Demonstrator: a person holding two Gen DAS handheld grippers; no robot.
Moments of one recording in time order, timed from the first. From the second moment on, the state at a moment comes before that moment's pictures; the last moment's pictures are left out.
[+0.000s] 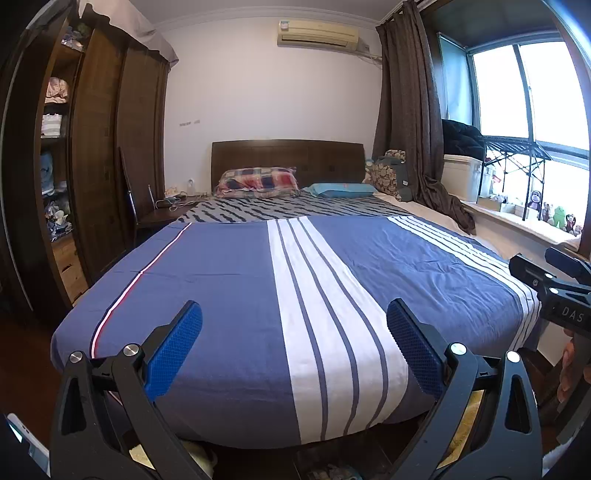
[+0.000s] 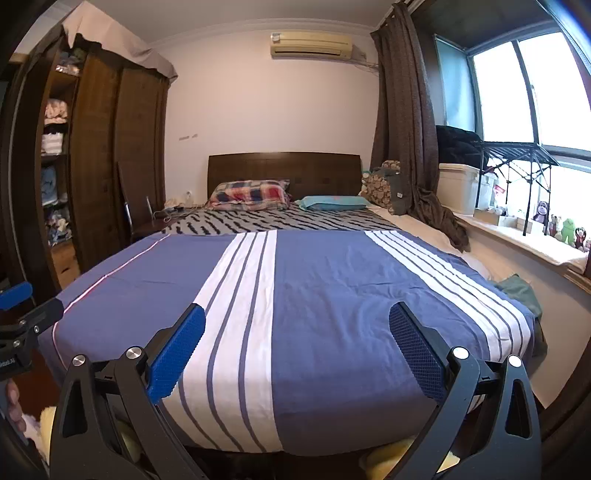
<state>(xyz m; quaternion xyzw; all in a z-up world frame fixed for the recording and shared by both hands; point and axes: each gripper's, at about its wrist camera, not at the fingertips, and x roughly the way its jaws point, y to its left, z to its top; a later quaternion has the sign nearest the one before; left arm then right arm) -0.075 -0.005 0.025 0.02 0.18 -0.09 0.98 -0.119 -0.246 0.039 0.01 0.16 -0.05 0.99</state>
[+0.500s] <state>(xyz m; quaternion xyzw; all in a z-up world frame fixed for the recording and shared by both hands) -0.075 -0.005 0.028 0.02 0.18 -0.10 0.98 -0.115 -0.238 0.036 0.01 0.17 -0.04 0.98</state>
